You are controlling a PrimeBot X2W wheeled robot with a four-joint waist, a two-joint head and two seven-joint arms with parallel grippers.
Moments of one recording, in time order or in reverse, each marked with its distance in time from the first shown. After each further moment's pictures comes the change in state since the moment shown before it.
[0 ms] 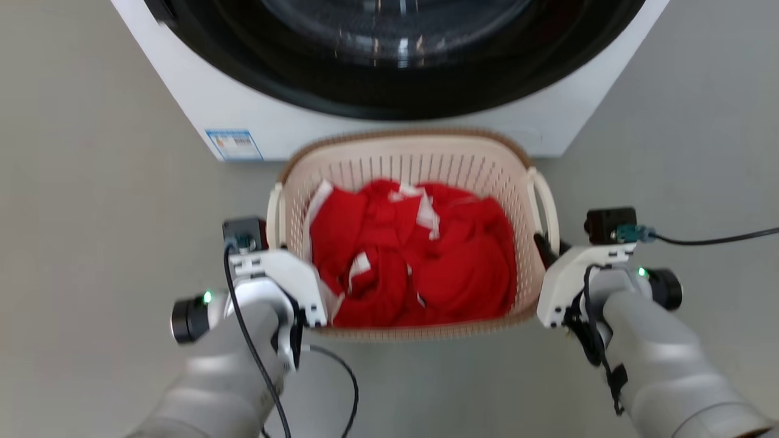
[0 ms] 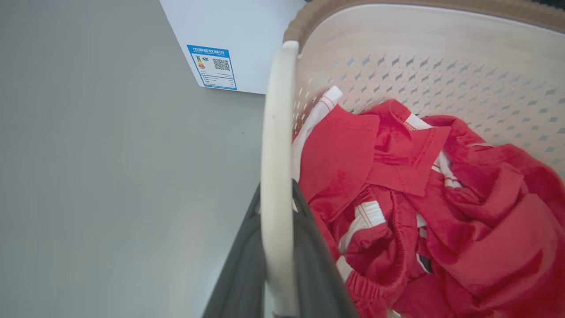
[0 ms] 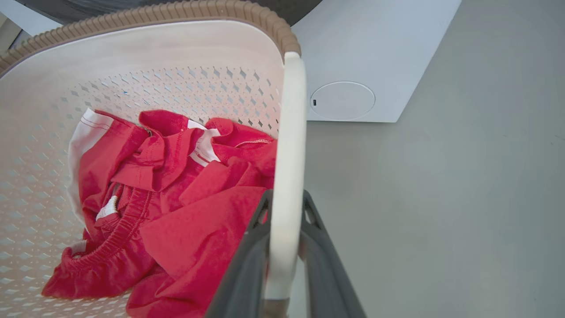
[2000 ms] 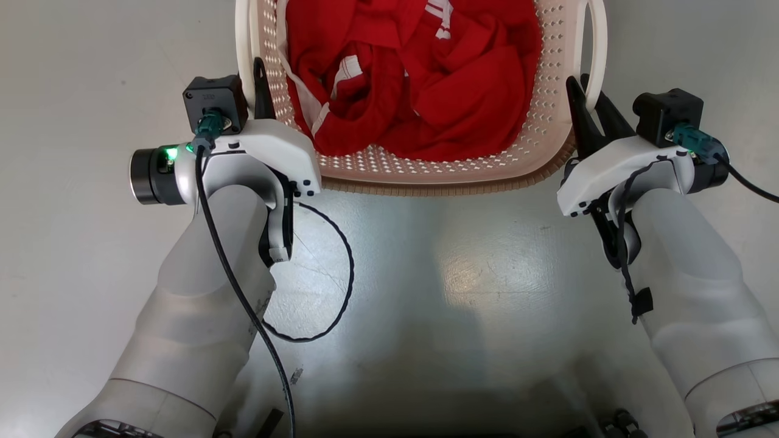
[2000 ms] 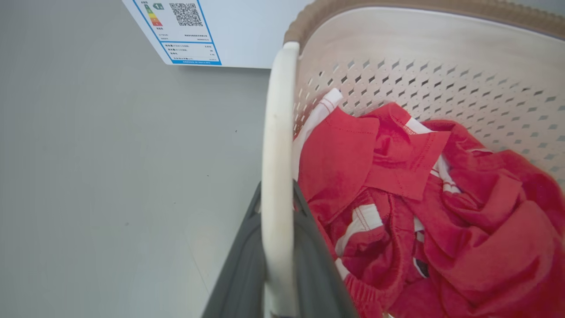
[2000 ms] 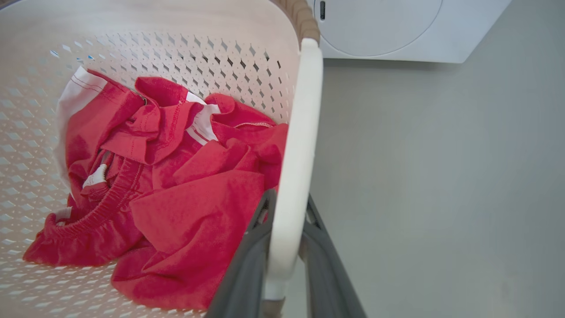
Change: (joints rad) left arm -0.058 0.029 0.659 -0.452 0.813 0.049 -0.009; right arm -0.074 -0.041 -0.331 -0.366 -0.381 -0.002 -0.107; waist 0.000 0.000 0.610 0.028
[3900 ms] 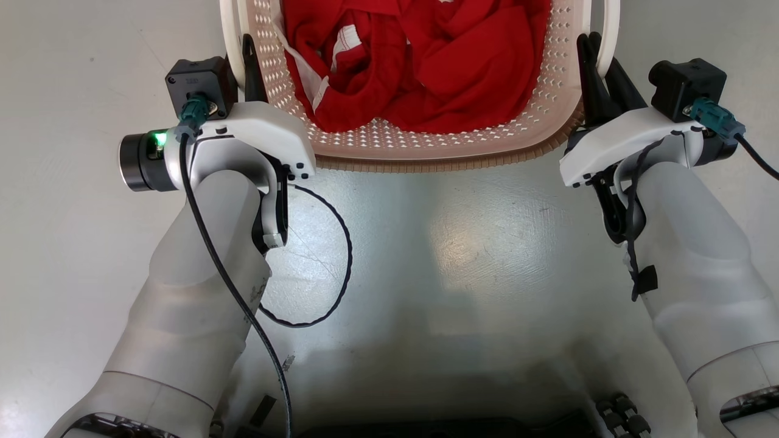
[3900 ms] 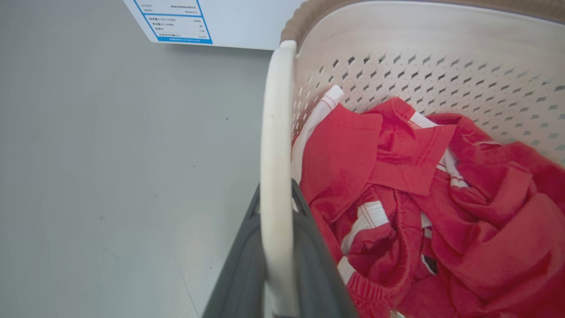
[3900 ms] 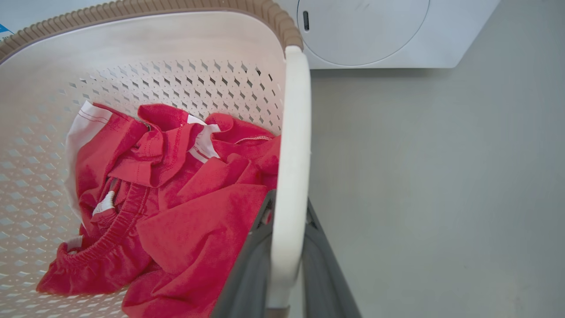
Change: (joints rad) left arm -0.022 0.000 0.037 -0.019 0.006 -0.006 -0.012; right arm -0.045 -0.004 0.015 -0.020 0.055 -0.008 -0.041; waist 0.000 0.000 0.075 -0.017
